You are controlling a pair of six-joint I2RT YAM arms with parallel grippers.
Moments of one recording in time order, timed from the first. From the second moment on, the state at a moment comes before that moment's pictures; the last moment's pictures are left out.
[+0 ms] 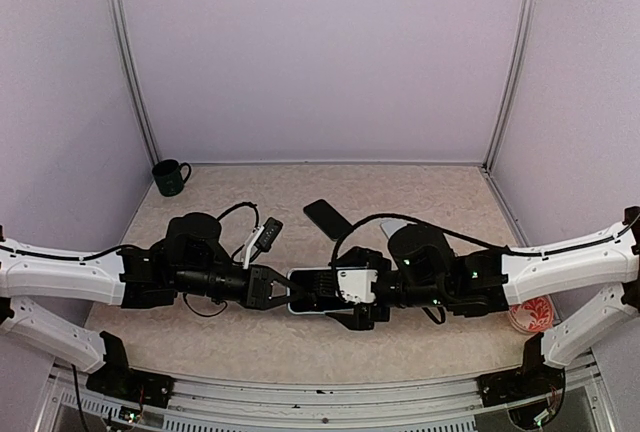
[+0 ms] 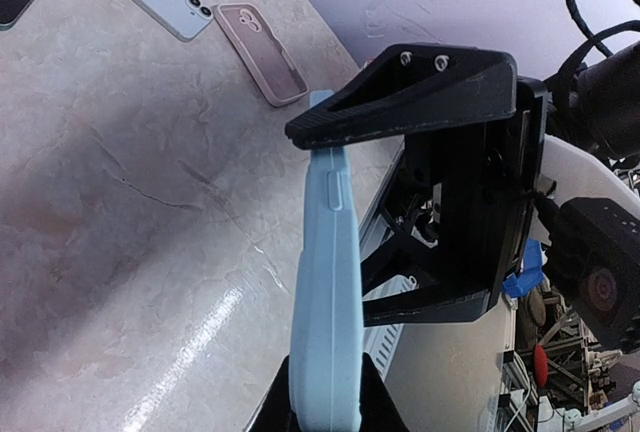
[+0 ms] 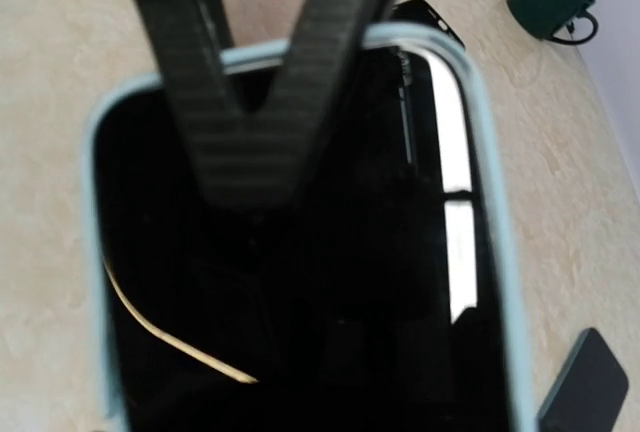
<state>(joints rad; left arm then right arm) -1.02 1.21 0.63 0.18 0.36 -0.72 1.22 1.36 0.79 0.09 0.05 -0.59</state>
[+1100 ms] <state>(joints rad) -1.00 1.20 0.60 0.22 0.38 -0.73 1.22 1.38 0.81 0.07 0.04 -0.60</state>
